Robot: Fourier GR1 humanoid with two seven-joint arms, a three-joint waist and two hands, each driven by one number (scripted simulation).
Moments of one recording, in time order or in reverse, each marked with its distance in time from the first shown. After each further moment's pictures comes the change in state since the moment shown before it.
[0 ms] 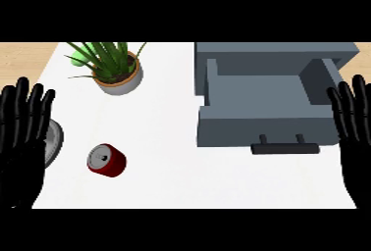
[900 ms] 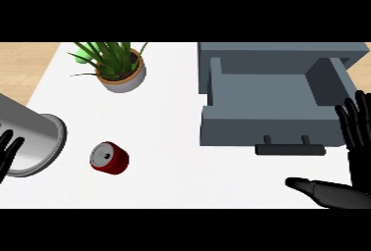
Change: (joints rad) left arm 0.291 0.135 0.217 -0.117 0.358 -0.175 0.282; right arm 0.084 0.016 -0.086 0.020 -0.026 -0.063 0.214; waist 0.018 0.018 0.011
